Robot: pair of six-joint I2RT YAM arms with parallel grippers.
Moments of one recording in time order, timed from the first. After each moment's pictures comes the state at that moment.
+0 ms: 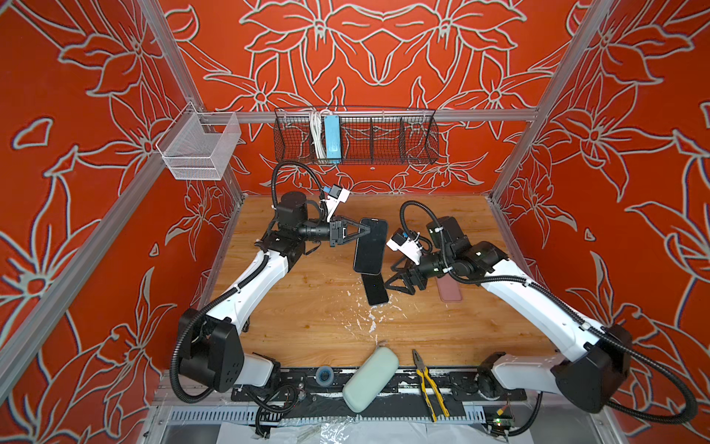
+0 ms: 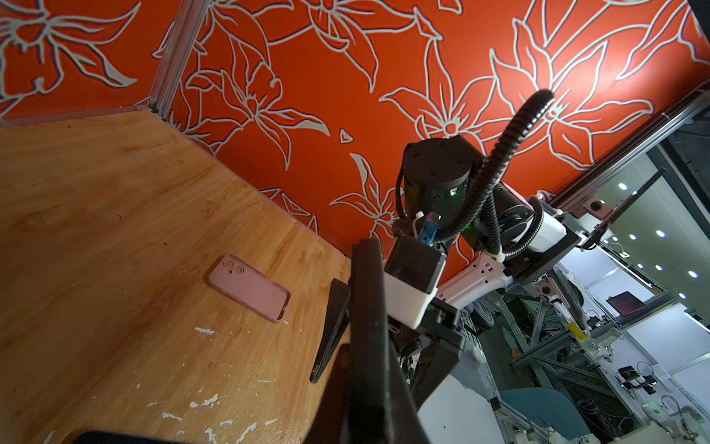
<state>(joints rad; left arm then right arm) -0.26 1.41 1.14 0.14 1.21 -0.53 0.57 1.29 1.19 -0.75 -0.70 -0.15</state>
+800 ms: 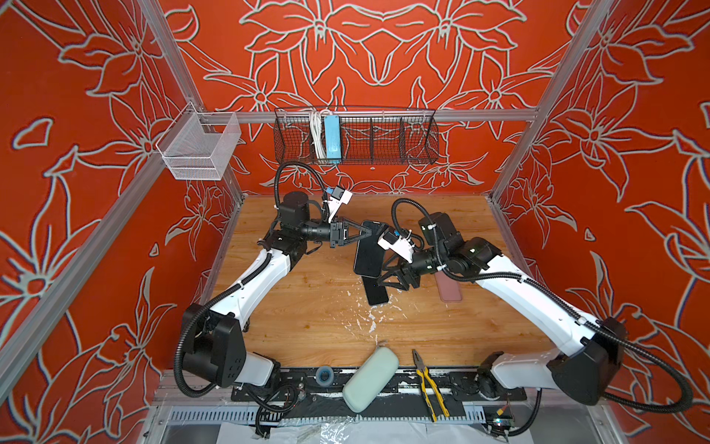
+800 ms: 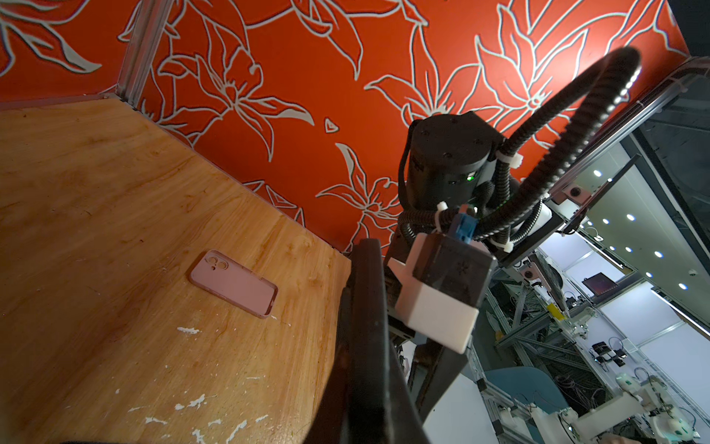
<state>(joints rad) -0.27 1.43 1.14 0.17 1.27 -0.54 0.63 1.33 1.26 -0.74 -0.70 -0.19</state>
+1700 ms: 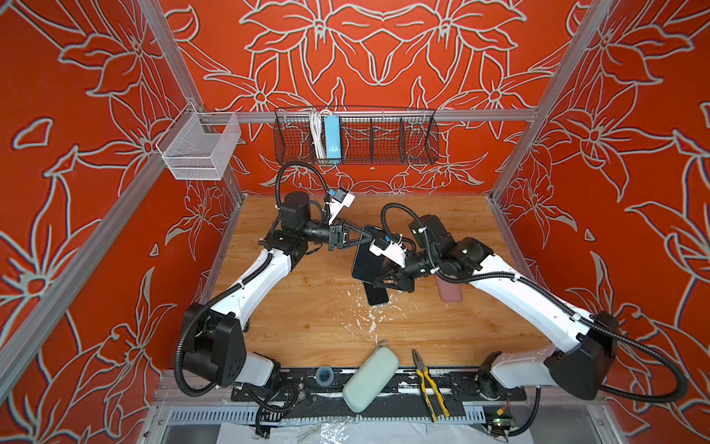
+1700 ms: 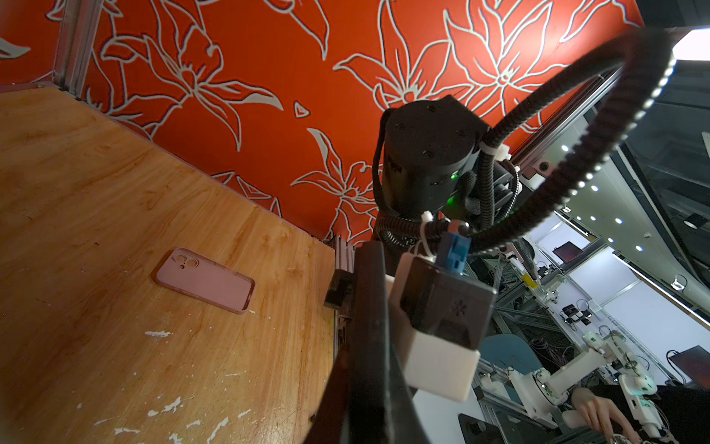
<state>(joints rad) -0.28 1.44 1.15 0.19 1.36 -0.53 0.70 1.37 1.30 -0.77 -0.69 -0.20</state>
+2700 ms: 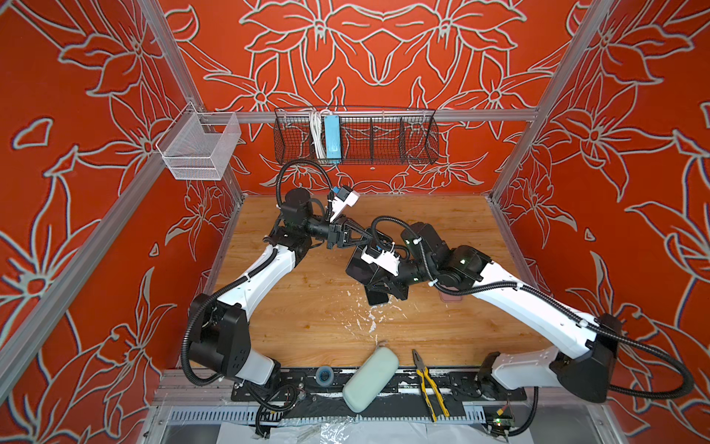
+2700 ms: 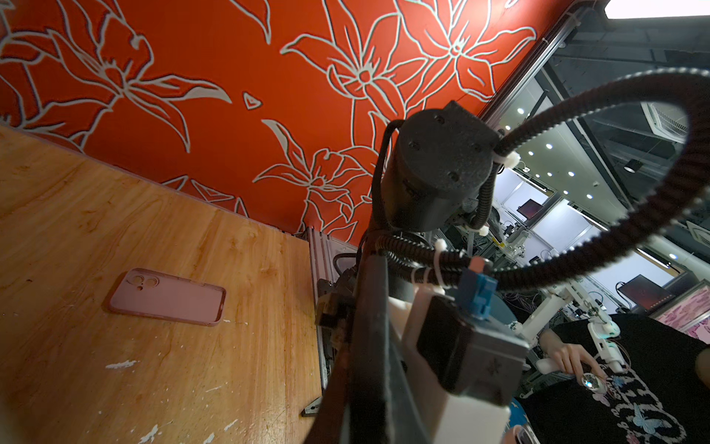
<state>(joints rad) -0.30 1.50 1.18 0.37 1.48 -0.63 0.84 1.34 1.29 -0.73 -0.48 -0.19</state>
